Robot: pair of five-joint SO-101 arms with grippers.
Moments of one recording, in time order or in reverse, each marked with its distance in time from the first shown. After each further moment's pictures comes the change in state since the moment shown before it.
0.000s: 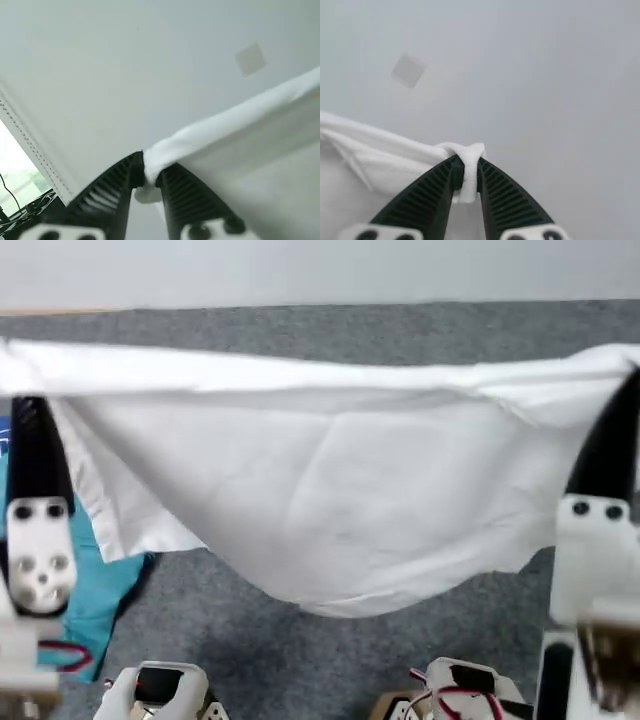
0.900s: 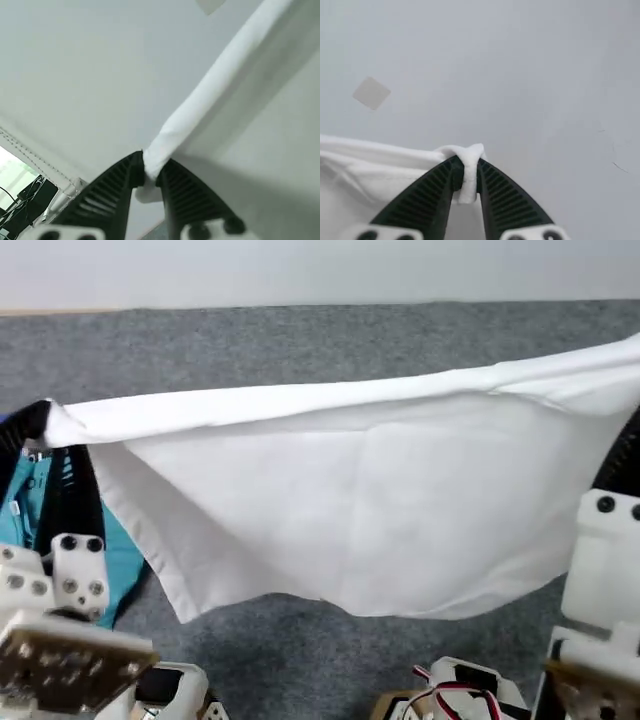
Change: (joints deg) left arm 0.0 -1.3 2.5 12.6 -8.4; right arm 4.2 -0.6 2.1 -10.0 3.5
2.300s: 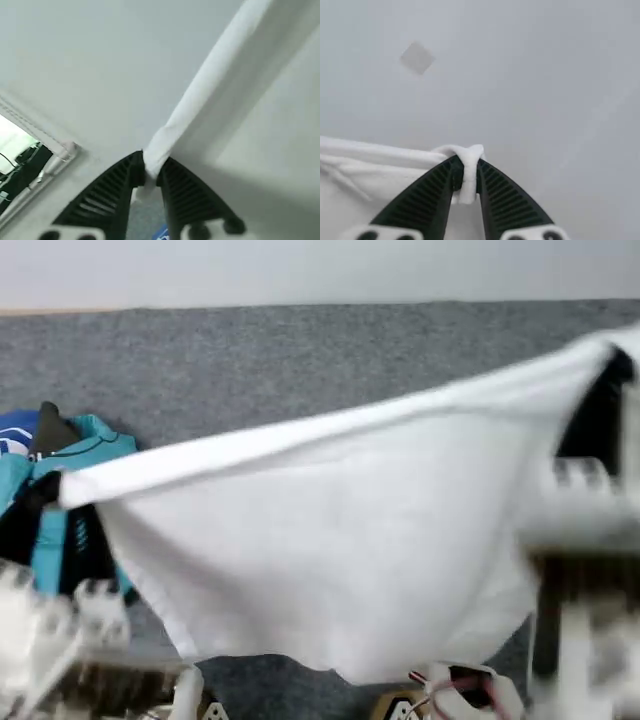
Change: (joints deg) left arm -5.8 -23.1 37.5 -8.5 -0.2; right arm -6.5 -2.3 20.9 0.2 3.5
